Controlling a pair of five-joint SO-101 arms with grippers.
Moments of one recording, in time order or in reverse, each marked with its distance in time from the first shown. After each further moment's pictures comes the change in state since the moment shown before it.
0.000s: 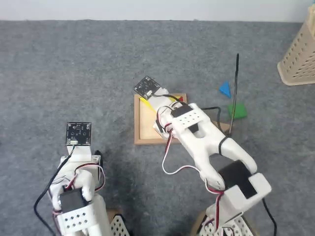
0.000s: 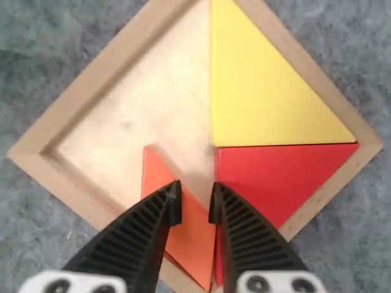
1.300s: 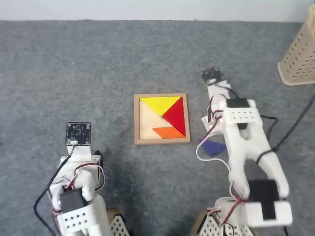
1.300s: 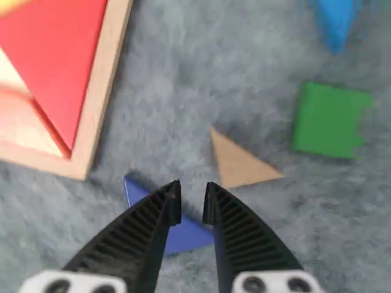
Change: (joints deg) left arm 0.0 0.0 0.0 0.0 0.0; right arm 25.1 -12.7 5.9 17.0 0.0
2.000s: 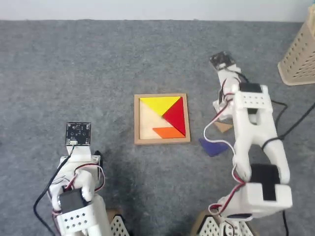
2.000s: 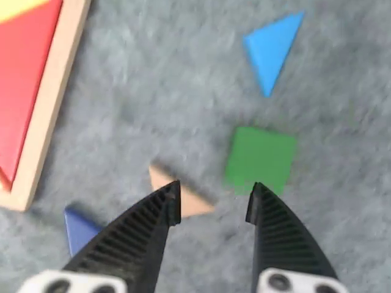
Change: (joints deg) left arm 0.0 0.0 0.0 0.0 0.0; right arm 5.7 8.9 -17.8 1.8 7.2
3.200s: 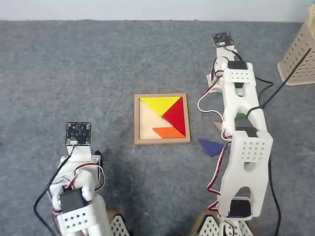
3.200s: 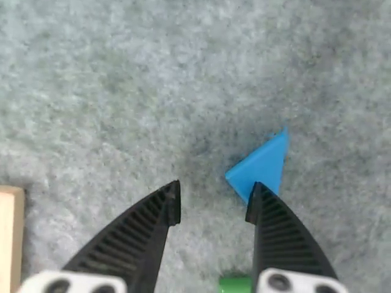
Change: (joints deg) left arm 0.0 0.0 0.0 0.0 0.0; right arm -1.3 38.8 -42.5 0.9 -15.3
